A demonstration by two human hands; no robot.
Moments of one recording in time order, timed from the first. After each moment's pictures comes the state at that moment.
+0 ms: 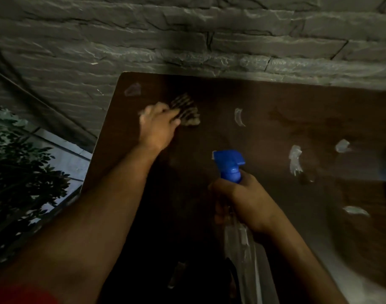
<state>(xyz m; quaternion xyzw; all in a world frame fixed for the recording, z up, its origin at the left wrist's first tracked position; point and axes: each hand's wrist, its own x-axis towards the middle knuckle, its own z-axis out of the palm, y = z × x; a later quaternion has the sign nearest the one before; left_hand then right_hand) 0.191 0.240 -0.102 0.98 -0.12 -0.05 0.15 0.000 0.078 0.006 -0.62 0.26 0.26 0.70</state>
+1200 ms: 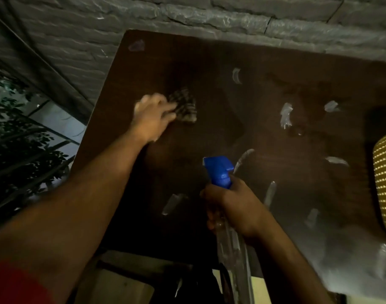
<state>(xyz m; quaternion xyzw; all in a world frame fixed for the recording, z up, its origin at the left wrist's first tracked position) 0.080 0.277 -0.103 0.97 -0.17 -0.06 0.16 -0.122 0.103 -0.007 -0.62 0.25 0.29 0.69</state>
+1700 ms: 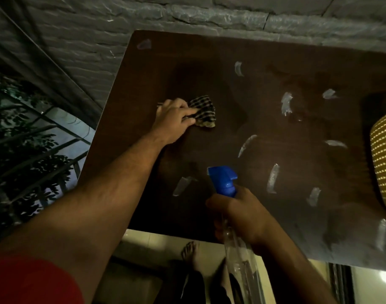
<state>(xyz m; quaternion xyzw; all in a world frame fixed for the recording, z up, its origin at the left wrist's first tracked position) 0.047 0.256 -0.109 0.96 -0.21 -0.07 0.17 -0.175 0.117 0.006 -0.61 0.27 0.32 0.67</state>
